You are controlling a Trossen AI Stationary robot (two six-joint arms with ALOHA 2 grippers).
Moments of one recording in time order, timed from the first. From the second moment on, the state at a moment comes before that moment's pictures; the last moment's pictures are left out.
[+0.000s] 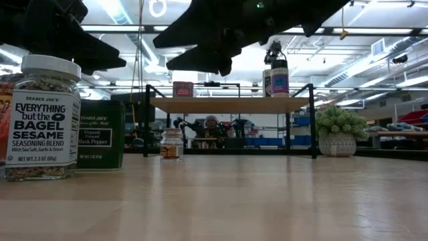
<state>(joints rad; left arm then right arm) -0.32 0.50 0.21 0.11 -0.53 -0.06 0.23 1.85 1.12 0.41 0.18 0.15</state>
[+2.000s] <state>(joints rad) -0.32 0.50 0.21 0.36 -0.53 -0.14 0.18 1.85 1.19 -0.18 0.39 0.43</state>
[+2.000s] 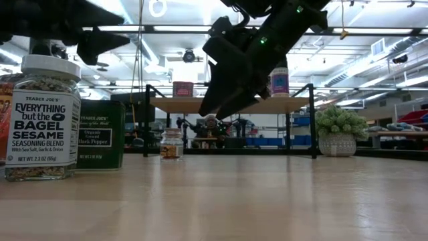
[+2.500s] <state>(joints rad) -0.32 0.56 0.63 -0.58 -0.43 -0.40 0.19 1.85 1.19 -0.18 0.39 0.42</state>
